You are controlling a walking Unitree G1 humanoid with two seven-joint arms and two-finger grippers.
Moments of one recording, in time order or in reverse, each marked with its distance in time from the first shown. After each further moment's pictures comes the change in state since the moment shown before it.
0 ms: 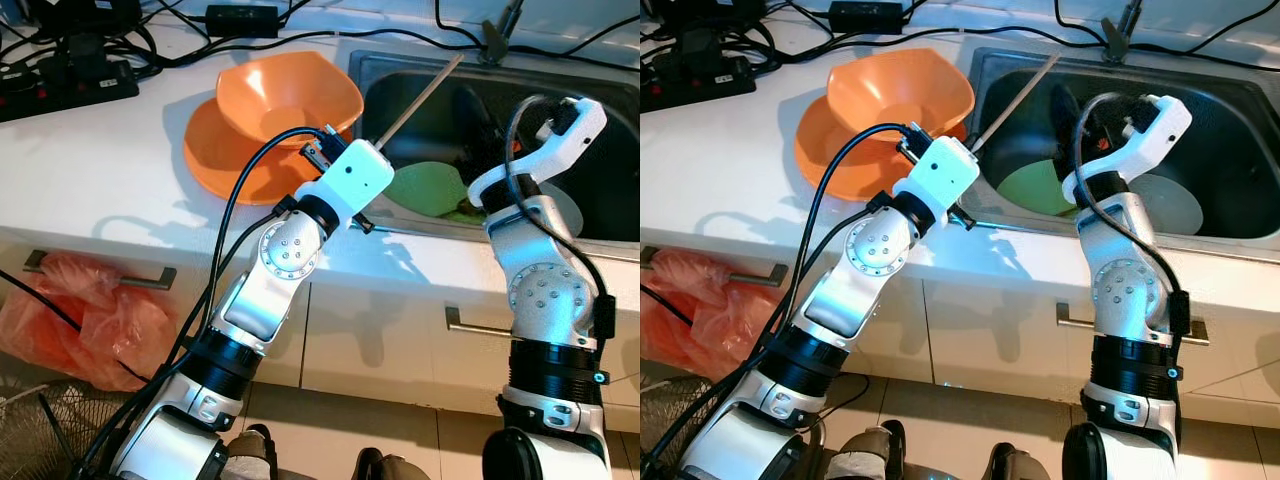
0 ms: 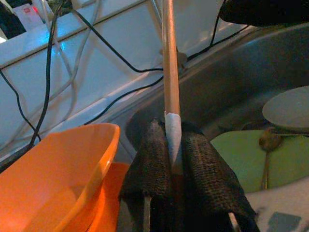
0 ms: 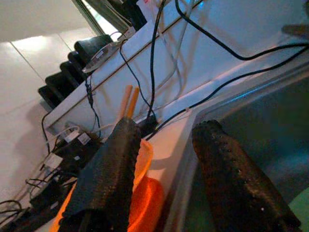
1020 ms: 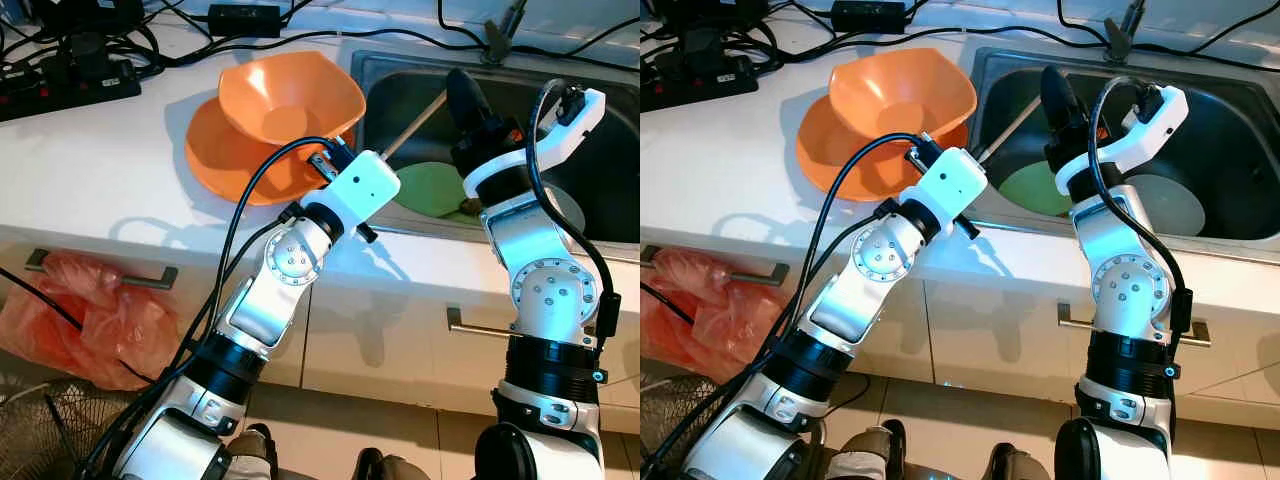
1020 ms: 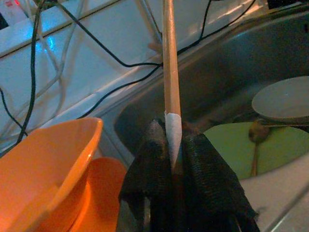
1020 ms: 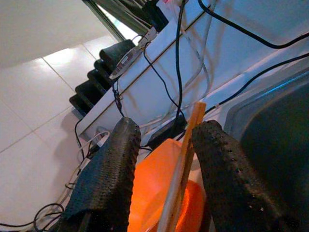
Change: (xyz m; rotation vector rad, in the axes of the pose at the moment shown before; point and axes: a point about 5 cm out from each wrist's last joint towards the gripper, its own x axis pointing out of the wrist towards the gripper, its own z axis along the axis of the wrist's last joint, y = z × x) left arm 0.000 -0.009 -0.003 0.006 0.015 -0.044; right arm 0.003 0.016 0.001 0.107 0.004 0.073
